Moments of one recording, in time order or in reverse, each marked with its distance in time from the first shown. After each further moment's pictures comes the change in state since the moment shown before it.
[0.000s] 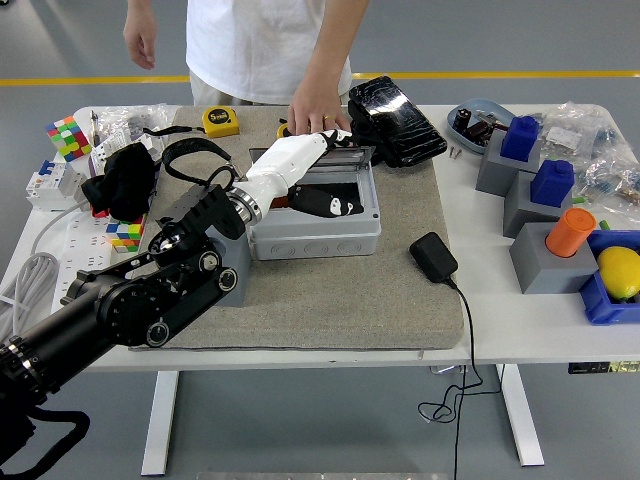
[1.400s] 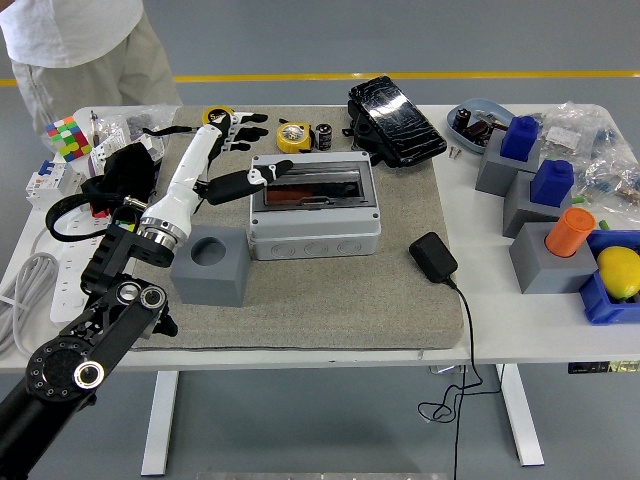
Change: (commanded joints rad) left arm 0.376 -0.008 -0.487 -0.240 -0.271 0.059 -0.125; right arm 0.004 -0.001 0.023 -0.004 -0.002 0.001 0.001
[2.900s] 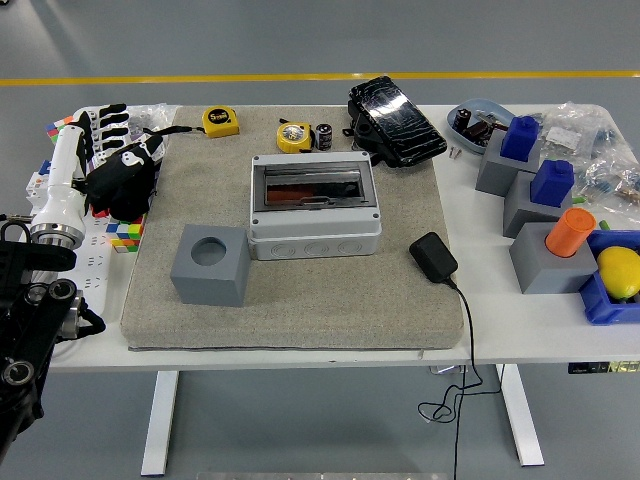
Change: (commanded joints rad) left arm 0.084 0.033 -0.277 0.037 -0.007 -0.006 -0.019; right arm 0.026 -0.016 -0.015 0.001 -0.001 0.001 -0.001
